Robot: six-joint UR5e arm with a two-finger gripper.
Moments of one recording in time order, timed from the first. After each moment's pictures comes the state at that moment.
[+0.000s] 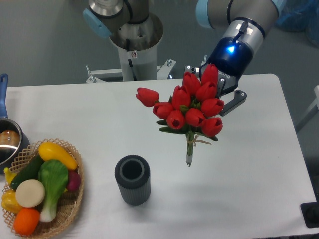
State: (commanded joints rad) arm 2.80 -1.76 -1.66 -0.74 0.32 1.03
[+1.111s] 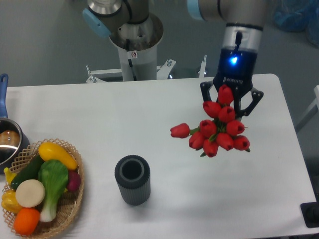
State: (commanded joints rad) arm 2.72 -1.74 -1.76 -0.76 1.10 1.13
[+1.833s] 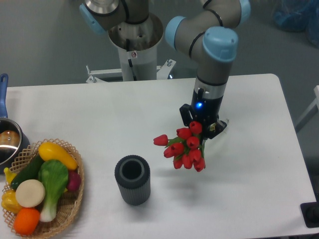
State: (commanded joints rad) arm 2.62 -1.84 -1.79 -0.95 1.45 1.31
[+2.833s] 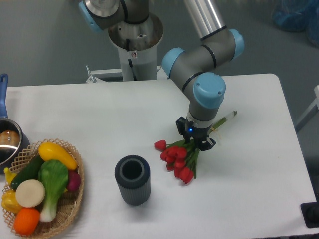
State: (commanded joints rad) arm 2.57 -1.98 -1.79 -0.94 1.50 1.32
